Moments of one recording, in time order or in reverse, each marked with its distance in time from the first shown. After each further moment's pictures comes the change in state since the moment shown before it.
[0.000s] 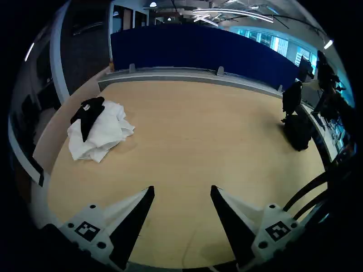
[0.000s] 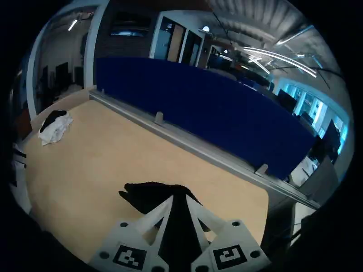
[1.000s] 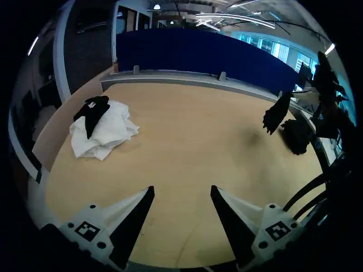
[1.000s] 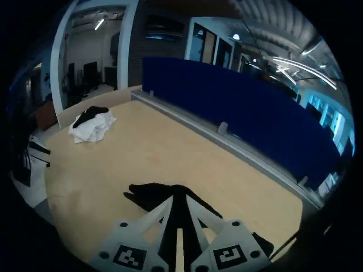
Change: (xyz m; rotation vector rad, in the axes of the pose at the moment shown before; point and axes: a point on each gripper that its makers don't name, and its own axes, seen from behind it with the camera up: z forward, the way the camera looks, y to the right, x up) left arm -0.005 -0.015 -0.009 -0.012 0.035 -0.029; right arm 0.011 -0.210 -0.004 0.214 0.053 -0.071
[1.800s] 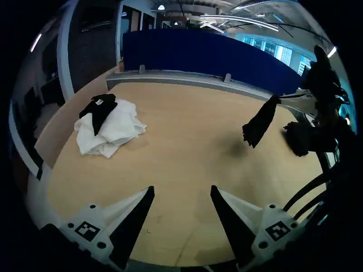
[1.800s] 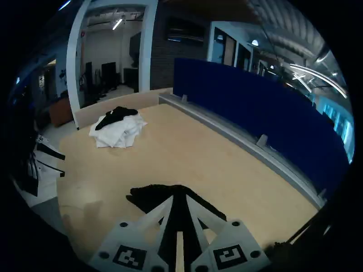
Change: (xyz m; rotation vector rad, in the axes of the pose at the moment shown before) left arm -0.005 -0.017 -0.007 0.014 0.012 -0.024; right arm 0.028 -0.148 0.049 0.140 0.037 -0.058
